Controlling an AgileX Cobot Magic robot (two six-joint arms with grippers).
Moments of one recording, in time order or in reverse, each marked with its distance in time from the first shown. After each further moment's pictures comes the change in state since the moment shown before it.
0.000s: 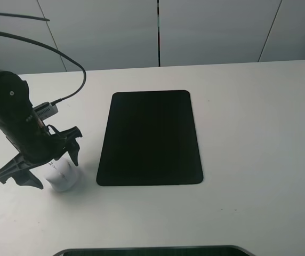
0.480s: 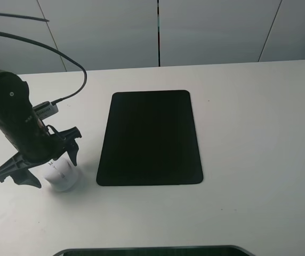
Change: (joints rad) left arm -0.002 0.005 -0.002 0.036 -0.005 0.000; right arm 0.000 0.000 0.000 0.000 0.000 0.002
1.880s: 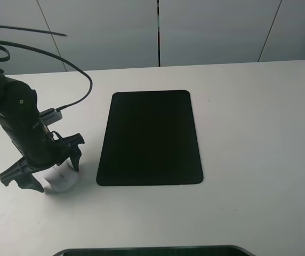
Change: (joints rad) left arm -0.004 0.063 0.000 0.000 -0.028 0.002; right arm 0.000 0.000 0.000 0.000 0.000 0.000
